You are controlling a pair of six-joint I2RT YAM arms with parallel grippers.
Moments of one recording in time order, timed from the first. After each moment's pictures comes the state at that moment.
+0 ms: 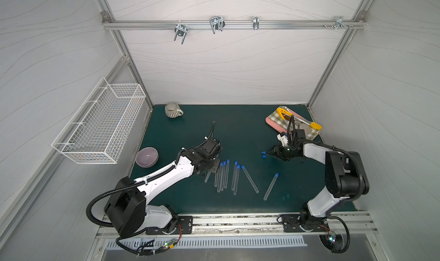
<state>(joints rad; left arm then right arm) -0.67 1.35 0.90 -0.67 -0.12 -0.32 0.09 1.61 0.83 -0.33 -0.63 0.22</state>
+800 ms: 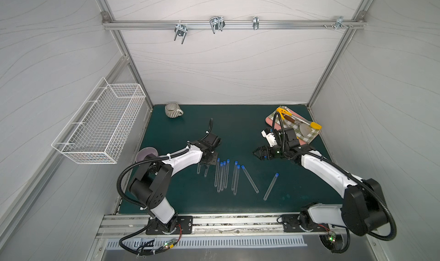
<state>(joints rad) -0.54 1.64 0.97 -0.57 -0.15 -0.36 0.40 1.31 0.83 -0.39 -0.49 0.13</state>
